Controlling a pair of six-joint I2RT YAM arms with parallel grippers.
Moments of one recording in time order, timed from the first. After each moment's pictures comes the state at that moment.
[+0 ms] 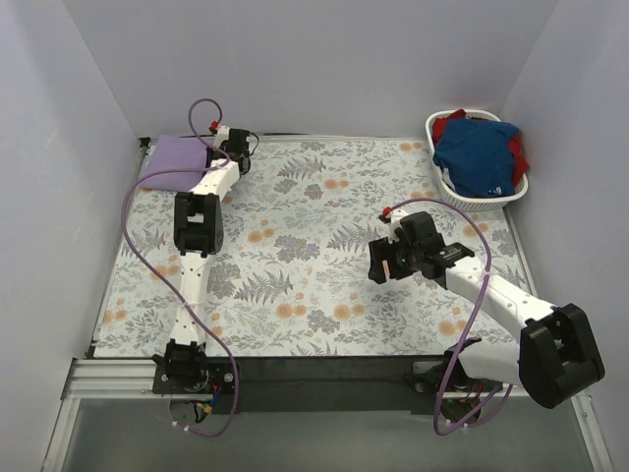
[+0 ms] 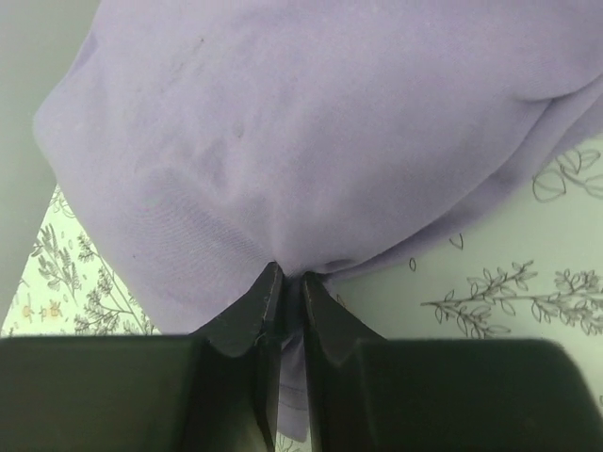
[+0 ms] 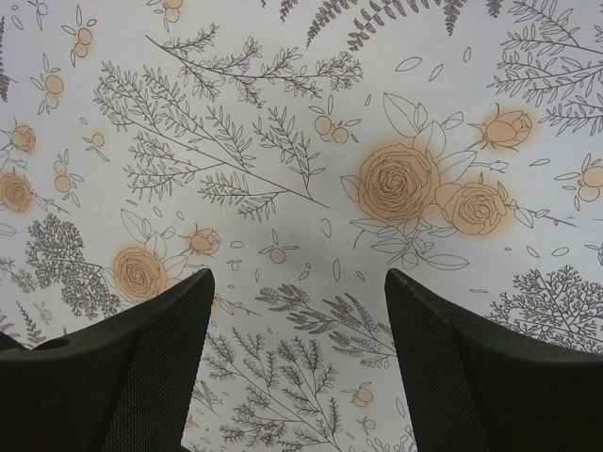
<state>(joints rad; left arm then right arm) -0.14 2.66 2.26 -0.45 -0.89 -0.11 0.49 1.21 0.70 -0.38 -0.20 0.15</state>
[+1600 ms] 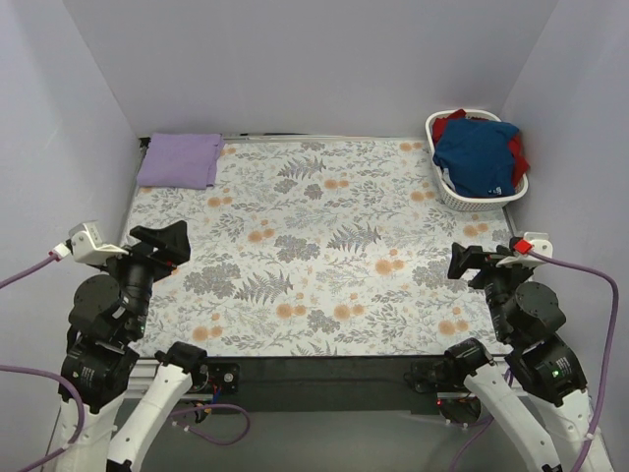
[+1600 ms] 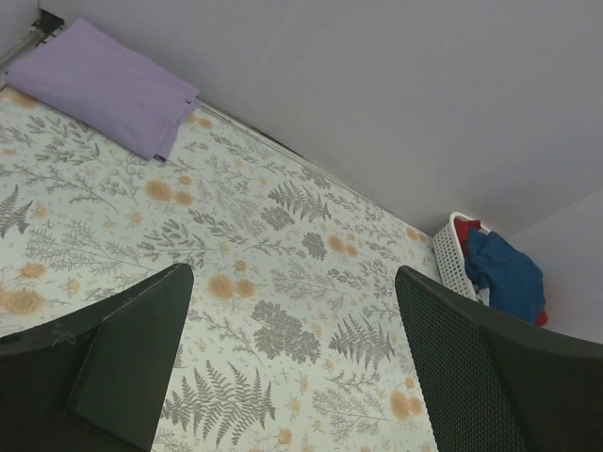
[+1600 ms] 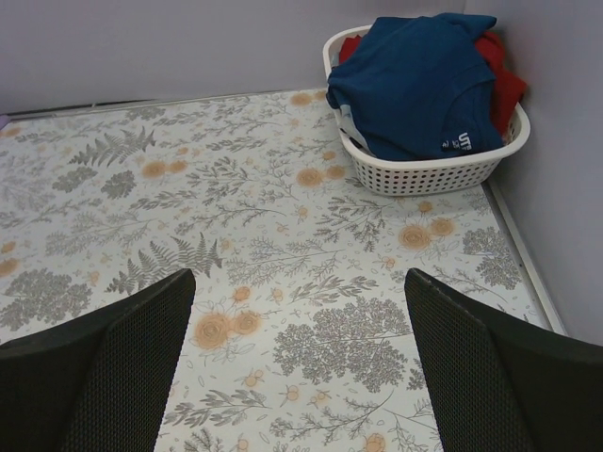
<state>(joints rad) -0.32 0.43 1.06 -0.65 -0.36 -0.60 0.49 0.25 0.76 -0.59 0.45 0.15</state>
